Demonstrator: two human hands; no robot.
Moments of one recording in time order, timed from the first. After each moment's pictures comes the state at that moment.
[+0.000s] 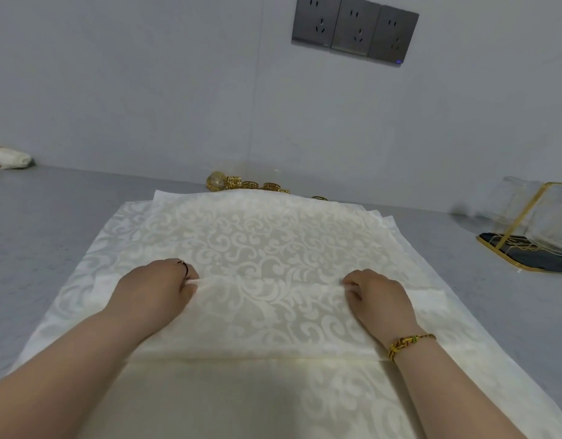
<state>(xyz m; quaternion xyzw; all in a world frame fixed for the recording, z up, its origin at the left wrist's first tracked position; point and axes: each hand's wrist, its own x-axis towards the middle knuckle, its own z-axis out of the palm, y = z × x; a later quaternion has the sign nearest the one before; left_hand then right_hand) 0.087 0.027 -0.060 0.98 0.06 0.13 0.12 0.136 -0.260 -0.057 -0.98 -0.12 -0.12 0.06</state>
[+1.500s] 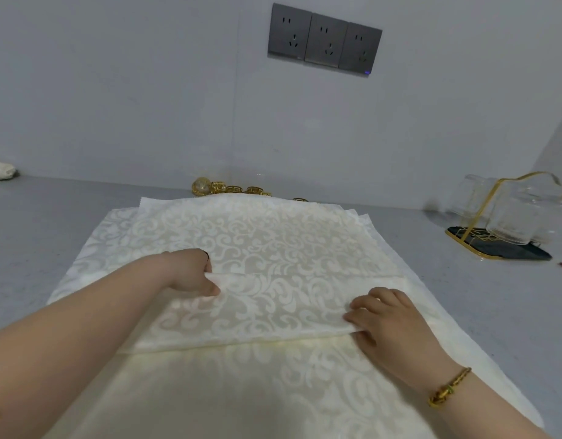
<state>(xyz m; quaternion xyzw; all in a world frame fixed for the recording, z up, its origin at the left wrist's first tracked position) 0.116 -0.007 -0.023 0.99 0.02 -0.14 0.10 0.076 -0.311 -0.063 -0.91 -0.32 -0.28 -0.04</state>
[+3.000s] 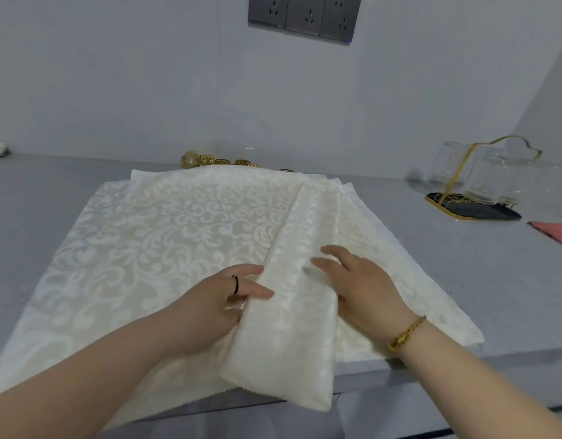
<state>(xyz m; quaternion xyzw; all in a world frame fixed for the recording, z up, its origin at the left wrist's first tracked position) -0.004 -0.071 -0.059 0.86 -0.17 -0.06 0.48 0.044 -0.306 -0.069 -0.89 -0.33 -0.30 0.02</state>
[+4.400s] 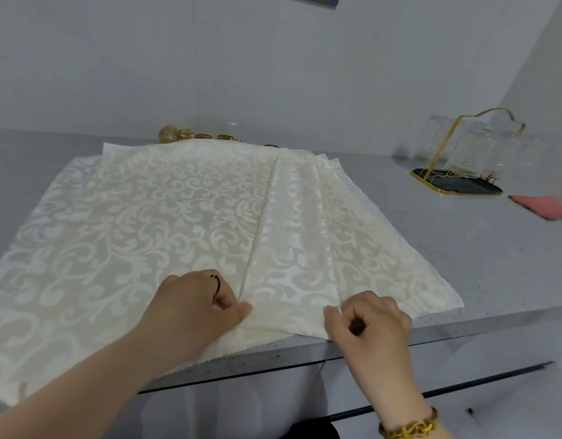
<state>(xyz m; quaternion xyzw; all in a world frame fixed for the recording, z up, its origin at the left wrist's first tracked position) -0.034 -0.090 -0.071 0.93 -0.06 0.06 0.35 -0.041 -0.302 -0.120 -0.89 -0.06 -0.34 0.31</state>
